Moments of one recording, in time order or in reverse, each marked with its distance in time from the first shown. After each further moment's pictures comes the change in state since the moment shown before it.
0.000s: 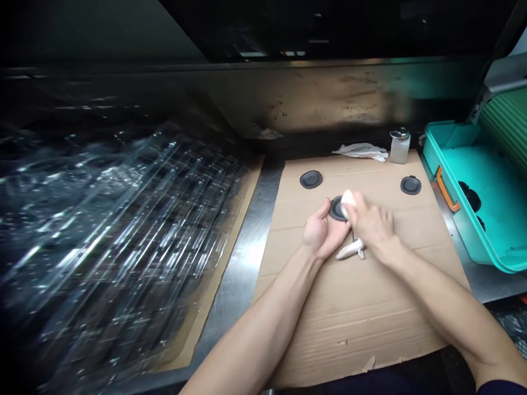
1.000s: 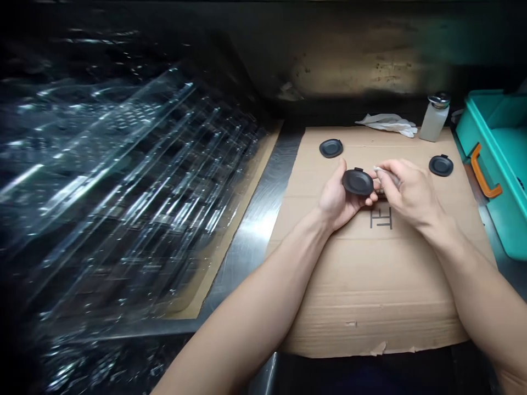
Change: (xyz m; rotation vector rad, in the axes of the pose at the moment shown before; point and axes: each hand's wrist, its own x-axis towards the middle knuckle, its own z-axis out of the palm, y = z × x) left_hand -0.001 0.012 0.003 0.362 -0.069 -0.034; right_hand 0.006 0.037 -0.010 0.540 0.375 -0.546
